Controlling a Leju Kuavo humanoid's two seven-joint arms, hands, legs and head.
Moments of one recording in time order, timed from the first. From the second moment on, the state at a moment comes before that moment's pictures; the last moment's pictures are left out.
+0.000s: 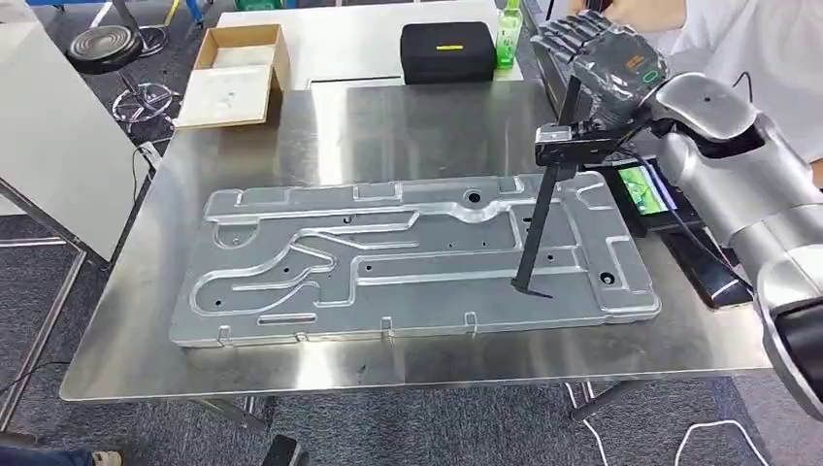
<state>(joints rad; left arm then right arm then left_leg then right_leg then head) -0.15 -0.25 0.73 -0.21 -0.93 0.06 -0.52 -1.32 -0.41 0.87 -0.81 0.80 -0.20 -0.35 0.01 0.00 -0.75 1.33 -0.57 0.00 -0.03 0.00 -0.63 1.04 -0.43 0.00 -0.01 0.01</state>
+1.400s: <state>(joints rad) -0.17 -0.23 0.73 -0.21 -0.93 0.07 -0.50 -1.15 -0.38 0.68 -0.96 0.87 -0.35 -0.35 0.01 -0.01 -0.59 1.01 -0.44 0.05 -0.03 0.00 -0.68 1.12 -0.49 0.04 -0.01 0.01</state>
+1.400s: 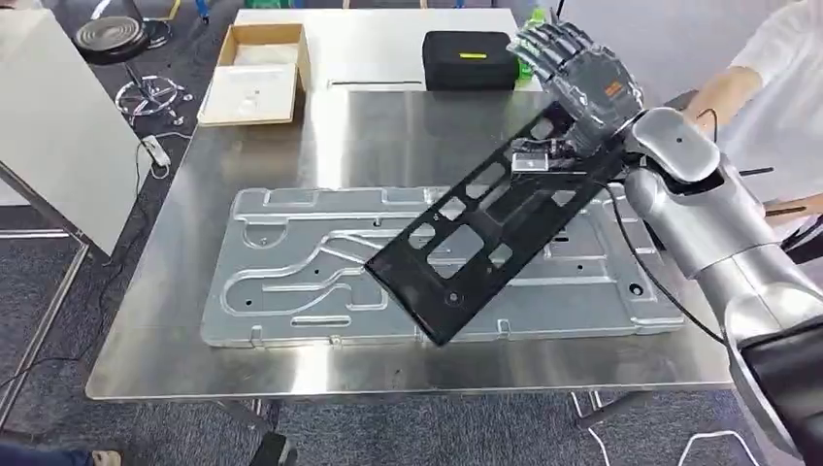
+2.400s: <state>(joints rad) -0.18 -0.25 0.73 -0.21 -0.92 0.05 -0.36 -0.88 -0.27 0.46 -1.11 0.83 -0.47 -0.37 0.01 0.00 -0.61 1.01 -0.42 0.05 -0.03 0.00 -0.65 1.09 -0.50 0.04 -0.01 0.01</state>
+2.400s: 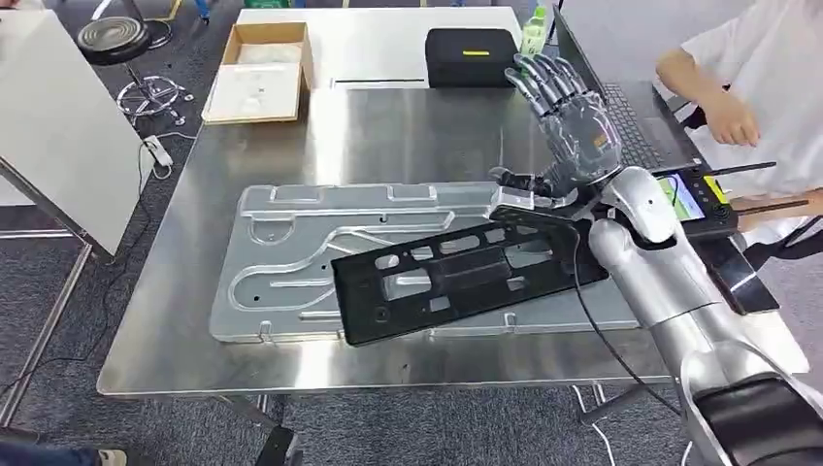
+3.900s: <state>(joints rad) -0.20 -0.25 0.73 -0.21 -0.93 0.05 -0.35 -0.82 -0.25 0.36 -1.17 0.84 -0.46 -0.39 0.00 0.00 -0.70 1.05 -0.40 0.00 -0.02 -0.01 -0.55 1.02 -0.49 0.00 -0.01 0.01</state>
